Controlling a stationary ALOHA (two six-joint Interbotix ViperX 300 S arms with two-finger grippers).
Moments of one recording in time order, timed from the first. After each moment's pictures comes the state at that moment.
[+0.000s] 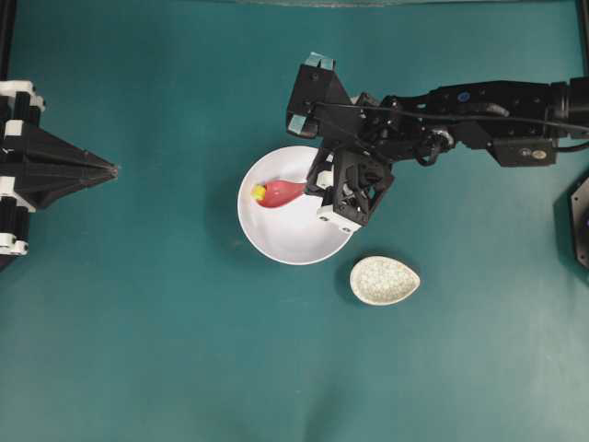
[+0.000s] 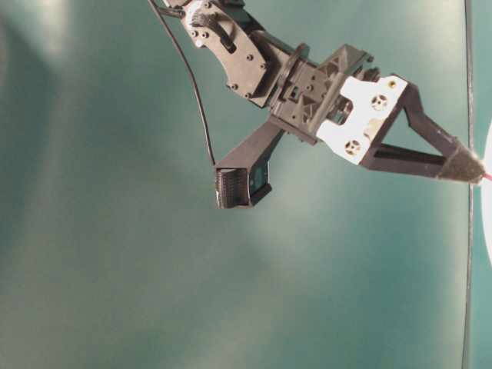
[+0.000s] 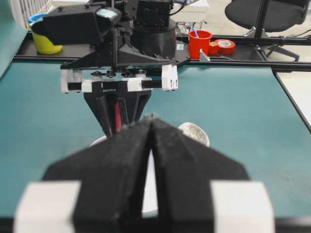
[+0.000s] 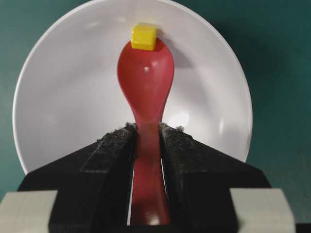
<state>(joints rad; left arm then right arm) 0.00 -0.96 1.18 0.01 -0.21 -0.02 -0.16 0.06 0.43 0.31 0.44 -0.08</state>
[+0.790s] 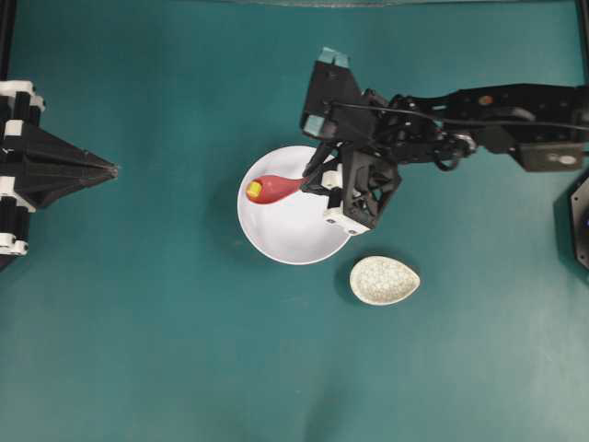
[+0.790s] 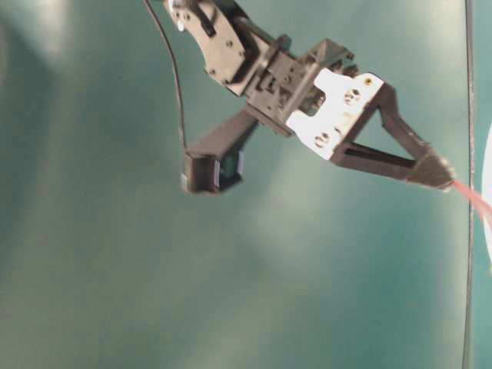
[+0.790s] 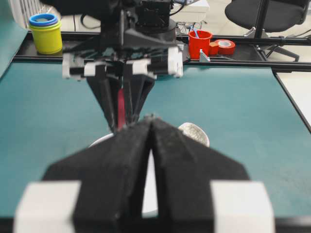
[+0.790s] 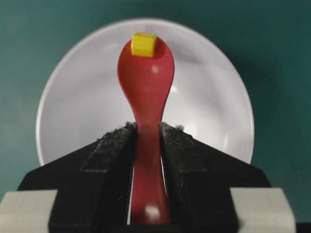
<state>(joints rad) 0.00 -0.96 1.18 0.01 -0.21 -0.02 -0.13 -0.03 0.49 0.31 0.32 -0.11</state>
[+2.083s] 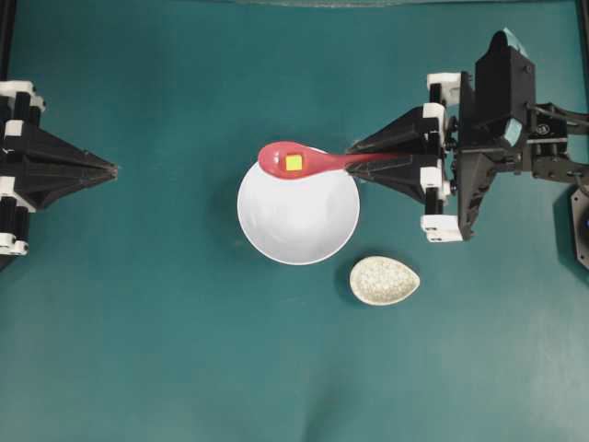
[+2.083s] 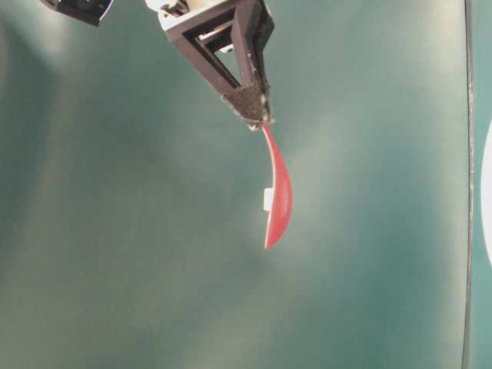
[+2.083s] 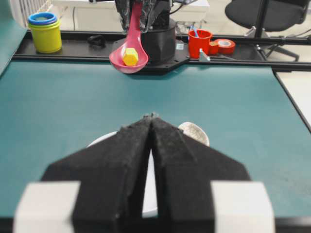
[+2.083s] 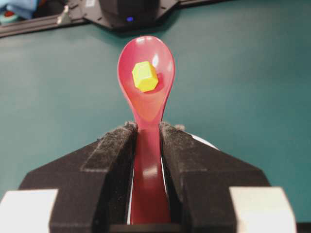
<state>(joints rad) 0.00 -0.96 1.18 0.01 -0.21 -0.02 -0.04 -0.42 0.79 0.30 -0.11 -0.15</state>
